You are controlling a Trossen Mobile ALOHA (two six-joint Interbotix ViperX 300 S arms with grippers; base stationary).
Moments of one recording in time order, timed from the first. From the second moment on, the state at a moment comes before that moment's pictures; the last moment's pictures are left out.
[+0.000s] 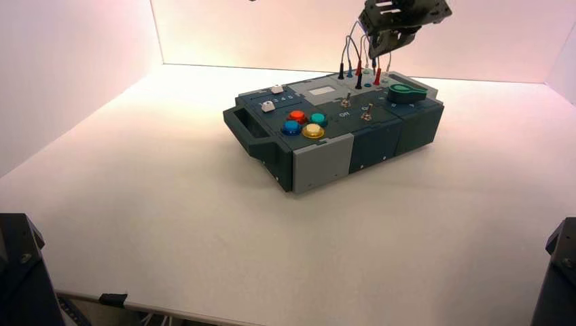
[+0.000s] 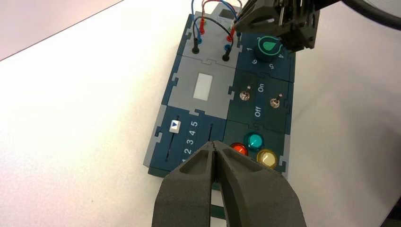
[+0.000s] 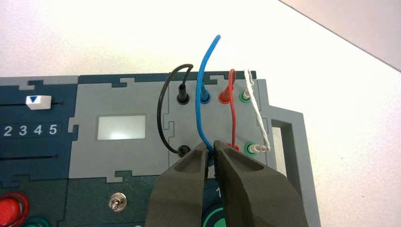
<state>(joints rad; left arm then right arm) -0.45 -0.21 0.61 -0.67 0.57 0.82 0.25 0.10 0.59 0.30 0.24 -0.47</state>
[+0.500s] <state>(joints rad) -0.45 -0.21 0.61 -0.67 0.57 0.82 0.26 0.12 0.60 0.33 0.16 -0.47</state>
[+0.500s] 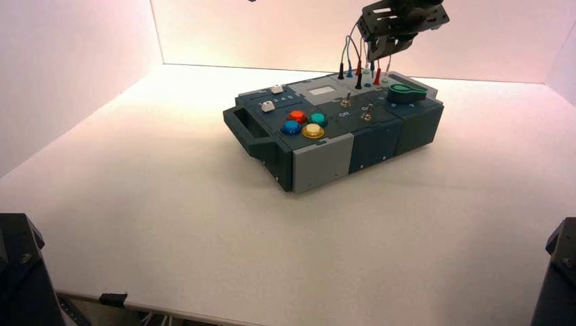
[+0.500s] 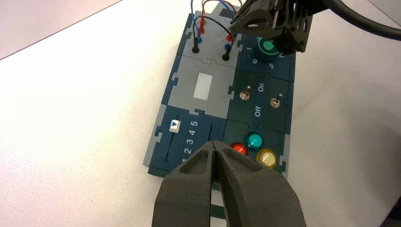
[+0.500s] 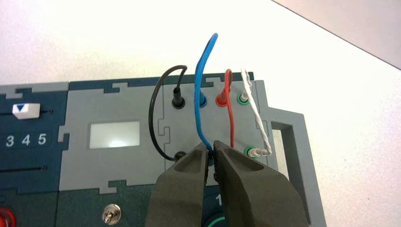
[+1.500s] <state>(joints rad) -0.45 -0.21 0.61 -0.67 0.60 0.84 0.28 0.15 0.60 0.35 0.12 -0.46</state>
